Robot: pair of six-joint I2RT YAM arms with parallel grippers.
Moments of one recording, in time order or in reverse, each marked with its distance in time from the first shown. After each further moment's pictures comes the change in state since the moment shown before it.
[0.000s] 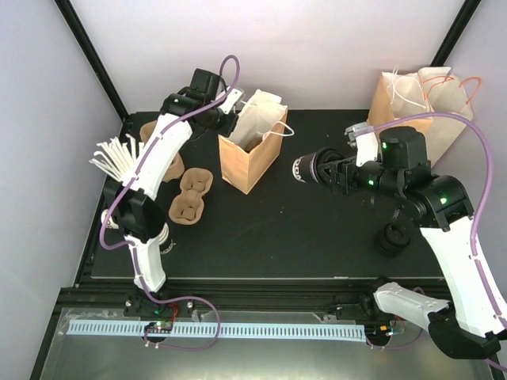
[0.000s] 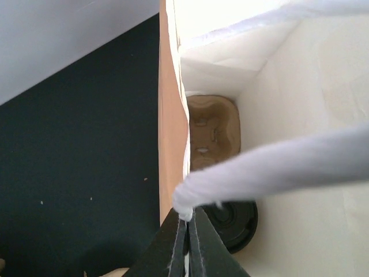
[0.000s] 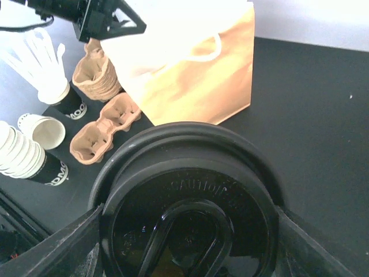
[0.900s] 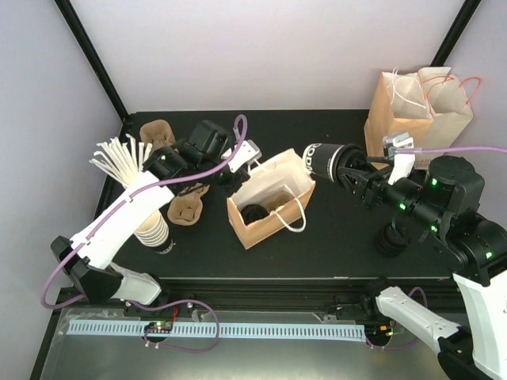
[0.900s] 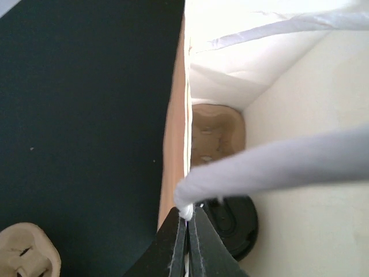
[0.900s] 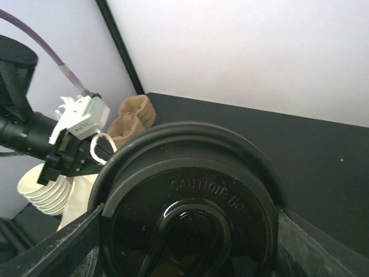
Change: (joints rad) left arm -0.303 -0.534 -0.519 -0.002 0.031 0.005; right arm 0.000 -0.215 -0.006 0.097 0.025 0.023
